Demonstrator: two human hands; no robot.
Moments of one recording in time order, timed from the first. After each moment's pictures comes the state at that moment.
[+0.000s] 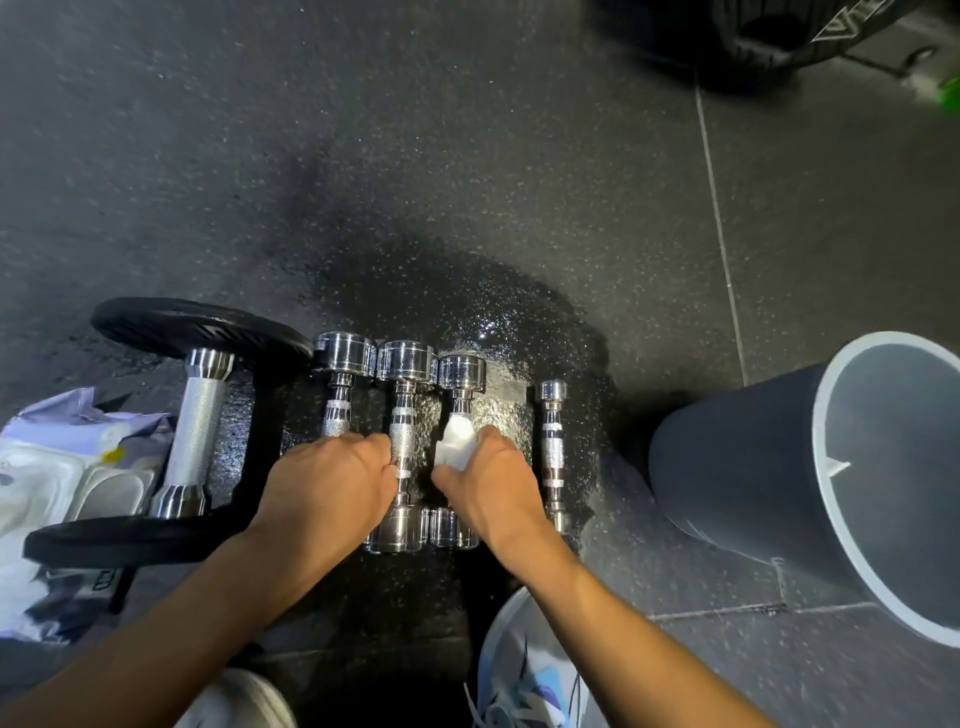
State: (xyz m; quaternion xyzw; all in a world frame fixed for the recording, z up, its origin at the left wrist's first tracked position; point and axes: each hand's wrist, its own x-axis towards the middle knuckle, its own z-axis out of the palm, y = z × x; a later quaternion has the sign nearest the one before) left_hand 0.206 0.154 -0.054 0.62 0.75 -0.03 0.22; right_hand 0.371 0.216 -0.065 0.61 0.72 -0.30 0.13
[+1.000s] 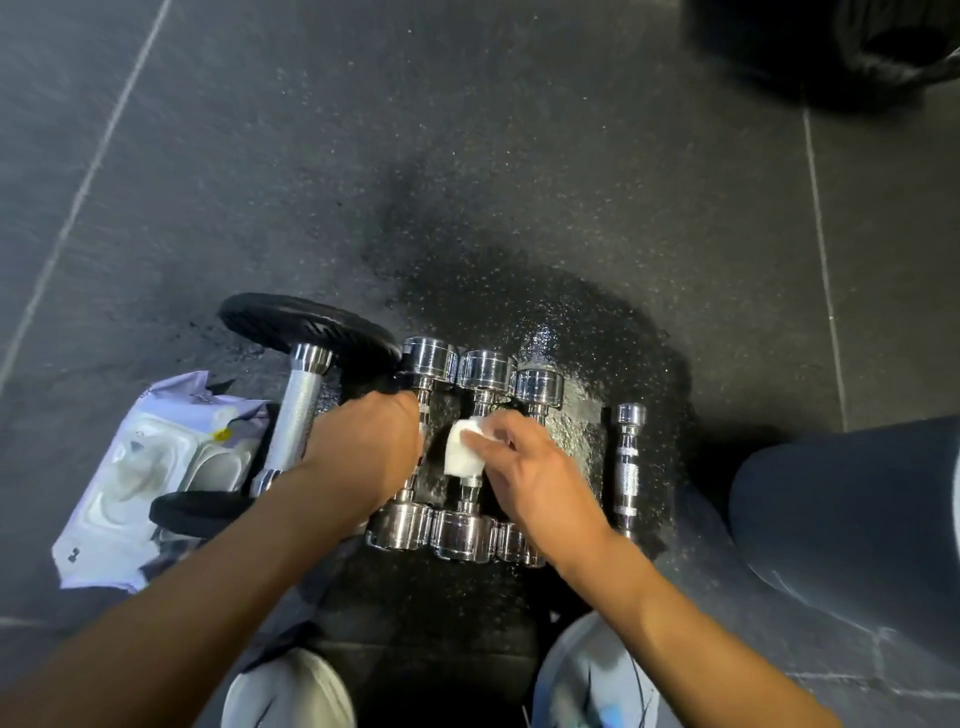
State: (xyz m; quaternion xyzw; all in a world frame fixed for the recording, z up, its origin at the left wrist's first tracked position) left_hand 0.161 0.178 -0.035 0.53 0.79 -0.08 0.29; right_hand 0.359 0.223 -0.074 0.33 0.91 -0.25 -0.06
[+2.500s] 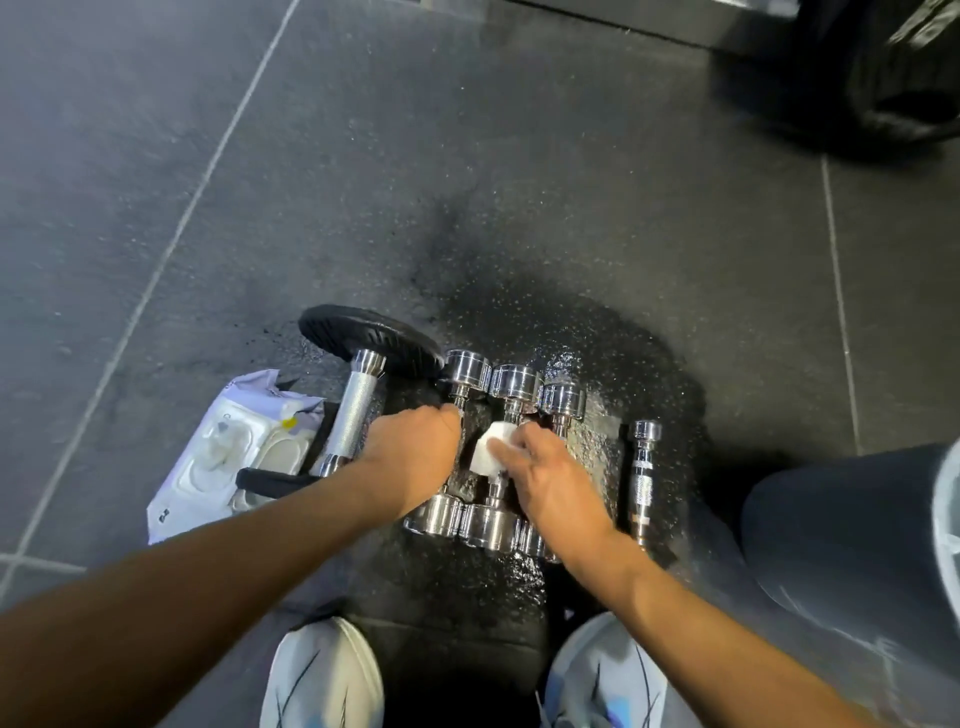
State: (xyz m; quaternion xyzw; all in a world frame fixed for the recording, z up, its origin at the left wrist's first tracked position) left_hand 0.170 0.167 -0.038 0.56 0.78 -0.11 0.25; right_hand 0.357 0.219 -0.073 0.34 0.90 -0.26 0.00
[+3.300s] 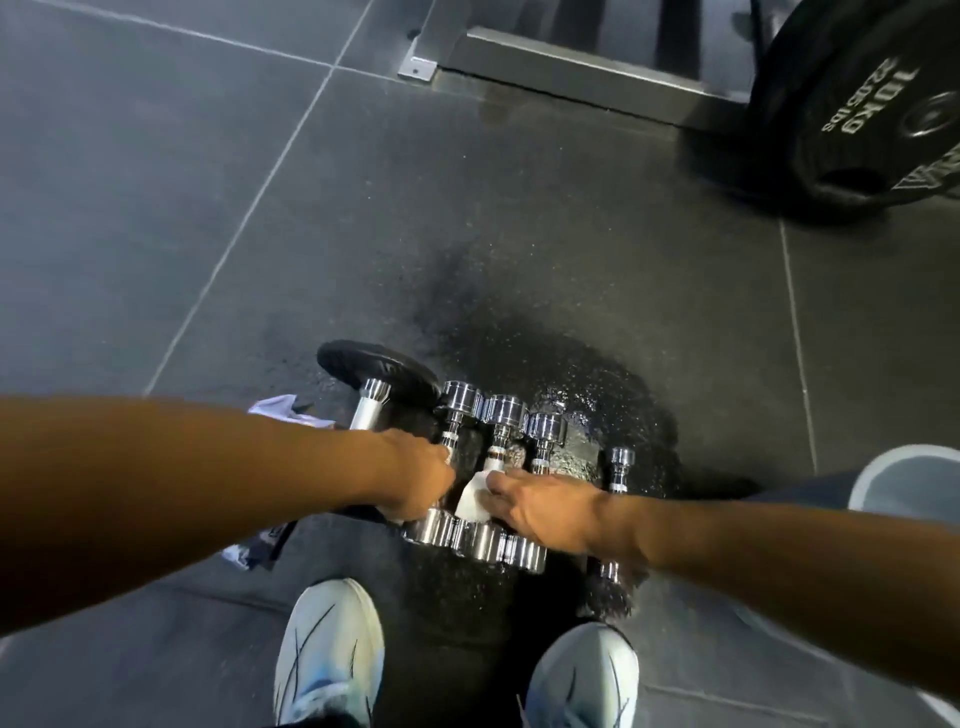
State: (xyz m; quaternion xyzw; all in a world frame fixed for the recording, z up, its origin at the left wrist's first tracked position) left_hand 0.157 0.175 0.022 0.73 0.50 -0.35 0.30; right_hand 0.359 0.249 -0.018 0.04 0.94 -0.20 0.27
